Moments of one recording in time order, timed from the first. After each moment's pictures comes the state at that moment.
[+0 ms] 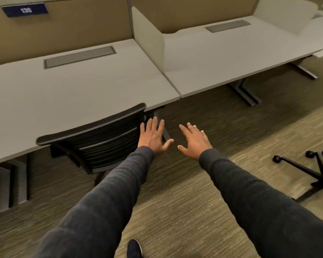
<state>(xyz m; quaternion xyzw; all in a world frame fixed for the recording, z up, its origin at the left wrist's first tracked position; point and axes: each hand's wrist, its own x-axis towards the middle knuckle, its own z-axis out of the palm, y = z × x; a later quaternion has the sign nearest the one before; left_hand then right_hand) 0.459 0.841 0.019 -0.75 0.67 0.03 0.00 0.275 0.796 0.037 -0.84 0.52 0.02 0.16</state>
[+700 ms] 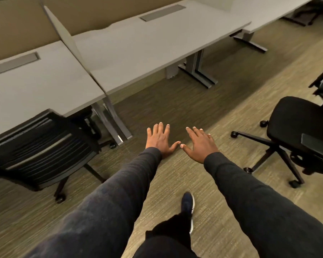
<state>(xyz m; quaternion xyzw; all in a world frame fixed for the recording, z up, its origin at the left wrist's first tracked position) 0.089 0.764 -0.016 -0.67 0.74 0.06 0.03 -0.097 0.774 0.008 -0.77 0.61 -0.02 0.16</state>
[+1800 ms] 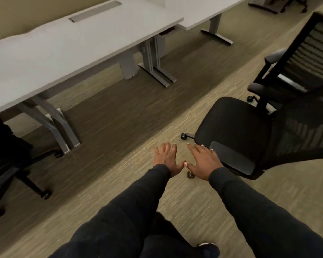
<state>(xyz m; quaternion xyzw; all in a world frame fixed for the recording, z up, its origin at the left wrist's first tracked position) -0.479 0.669 -0.059 -0.65 0.74 0.15 0.09 -0.643 0.679 -0.013 -0.77 0.60 0.08 0.20</state>
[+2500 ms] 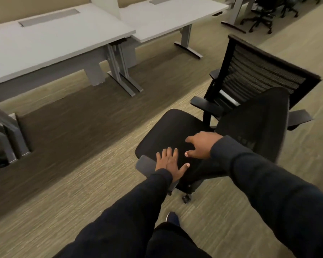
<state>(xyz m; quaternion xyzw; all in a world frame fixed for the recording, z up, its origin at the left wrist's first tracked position) -0.855 0.602 -0.065 -0.64 0.74 0.21 0.04 -0.992 0.555 0.081 -0.80 0.53 0.24 0.15</state>
